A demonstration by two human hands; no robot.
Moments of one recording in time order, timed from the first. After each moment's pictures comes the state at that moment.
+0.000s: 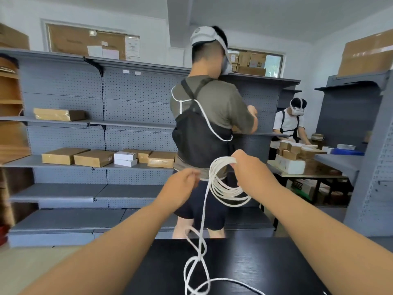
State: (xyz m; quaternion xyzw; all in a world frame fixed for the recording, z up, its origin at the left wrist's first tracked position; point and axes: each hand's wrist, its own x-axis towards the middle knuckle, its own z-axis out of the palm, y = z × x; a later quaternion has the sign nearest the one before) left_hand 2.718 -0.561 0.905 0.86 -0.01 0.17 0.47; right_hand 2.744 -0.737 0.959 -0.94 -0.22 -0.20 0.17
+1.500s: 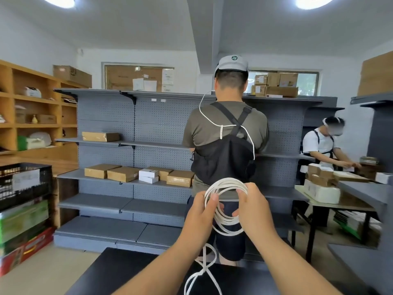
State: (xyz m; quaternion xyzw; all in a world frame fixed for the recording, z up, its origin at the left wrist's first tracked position) left_hand 2.697 -0.736 0.911 0.73 0.00 0.32 0.60; right_hand 2.746 -0.844 0.947 -0.84 -0.20 -0.19 0.46
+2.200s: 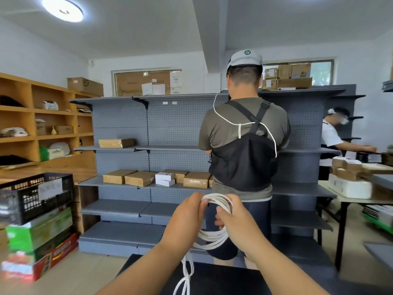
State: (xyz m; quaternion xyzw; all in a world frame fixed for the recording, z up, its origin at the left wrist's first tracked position) left_hand 2.680 -0.634 0.914 0.89 0.05 0.39 0.23; right_hand 2.732 -0.757 0.920 -0.79 -0.28 0.00 0.55
